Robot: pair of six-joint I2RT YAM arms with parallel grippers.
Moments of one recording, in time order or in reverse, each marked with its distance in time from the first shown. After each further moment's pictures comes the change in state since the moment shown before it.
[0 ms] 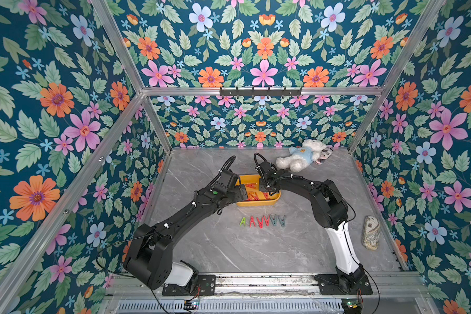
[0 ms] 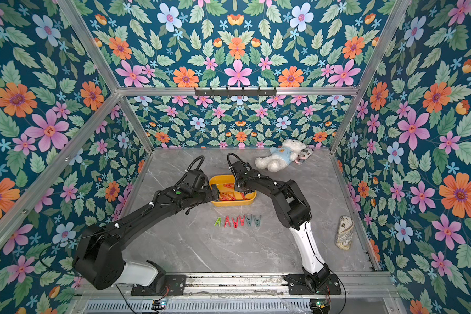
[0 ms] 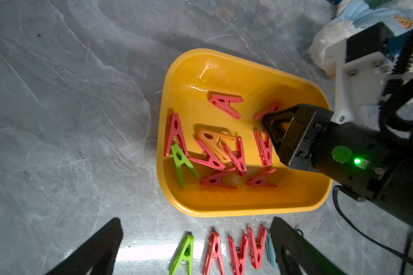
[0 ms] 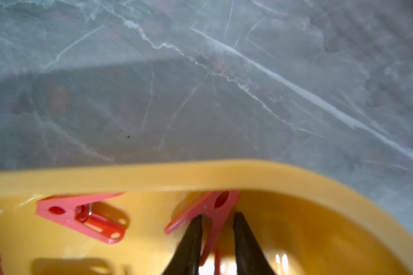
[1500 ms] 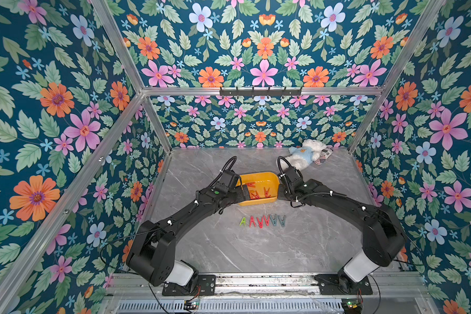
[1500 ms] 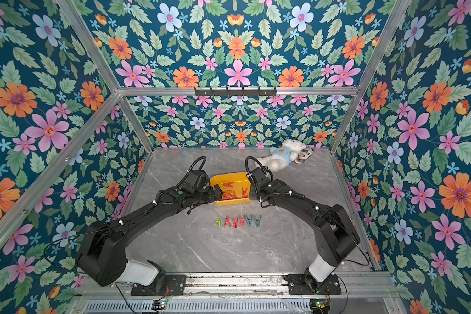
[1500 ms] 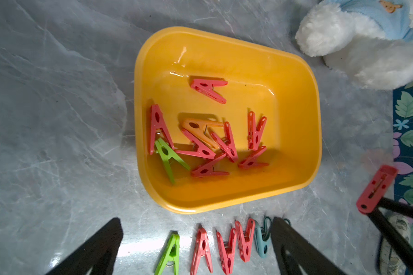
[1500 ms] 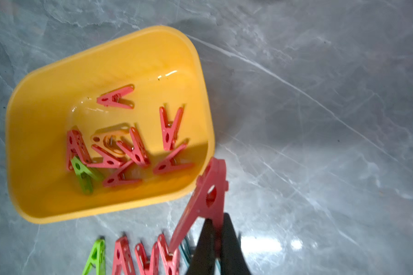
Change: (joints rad) left arm -0.009 0.035 -0.002 0.049 0.085 0.000; right arm 0.015 -0.679 -0.583 -0.008 -0.016 0.090
